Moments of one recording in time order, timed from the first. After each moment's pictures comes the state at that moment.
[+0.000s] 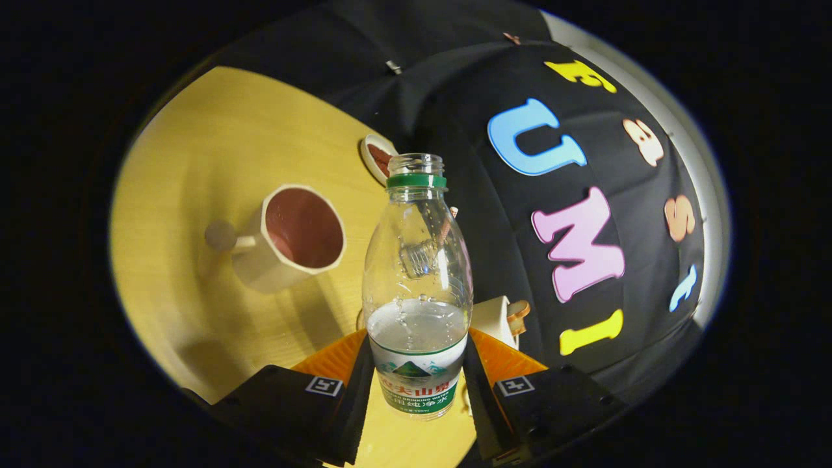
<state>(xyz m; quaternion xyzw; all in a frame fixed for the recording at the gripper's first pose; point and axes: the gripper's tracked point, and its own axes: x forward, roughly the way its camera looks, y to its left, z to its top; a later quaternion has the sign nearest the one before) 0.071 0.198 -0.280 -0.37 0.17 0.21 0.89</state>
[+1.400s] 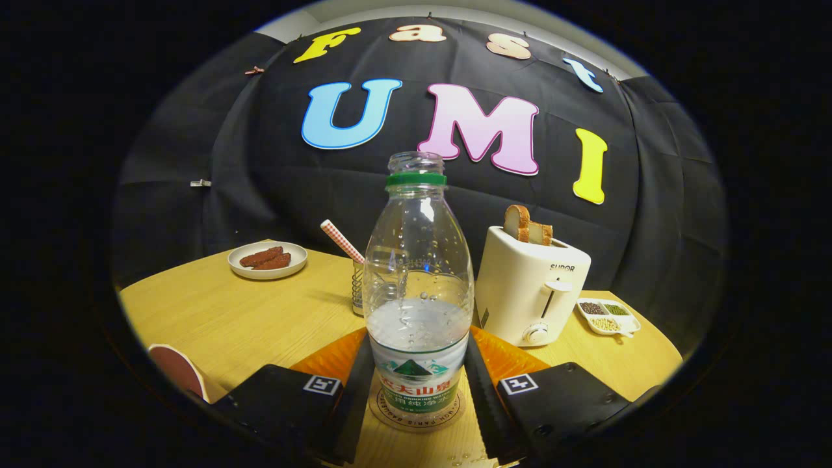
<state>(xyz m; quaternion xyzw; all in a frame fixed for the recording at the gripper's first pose) 0.199 0.186 -0.335 0.04 0.17 0.05 0.98</state>
